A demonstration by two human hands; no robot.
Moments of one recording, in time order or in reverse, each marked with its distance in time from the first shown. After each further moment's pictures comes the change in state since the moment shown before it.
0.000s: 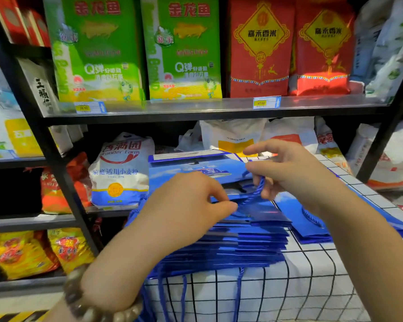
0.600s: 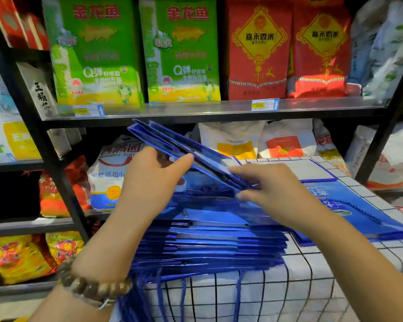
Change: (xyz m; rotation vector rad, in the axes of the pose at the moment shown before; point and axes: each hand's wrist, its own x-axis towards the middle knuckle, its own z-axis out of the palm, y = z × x) left_hand 0.025 -0.037 -0.005 -0.589 0.497 -0.139; right_hand 0.006 0.027 0.015 -0.692 0.000 -0.243
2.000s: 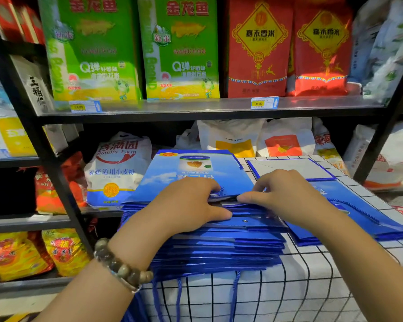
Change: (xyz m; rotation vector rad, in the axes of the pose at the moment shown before) left_hand -0.001 -0.003 0.033 0.744 -0.664 0.129; right_hand -0.004 0.011 -0.008 -0.141 -0.104 0.348
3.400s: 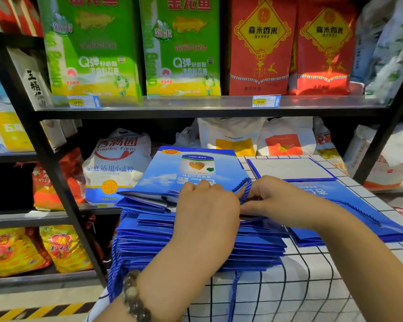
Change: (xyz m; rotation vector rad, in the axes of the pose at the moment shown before) left_hand -0.022 0.045 0.019 0.430 0.281 -0.044; right_hand 0.004 -0.005 0.003 0.156 -0.347 -0.247
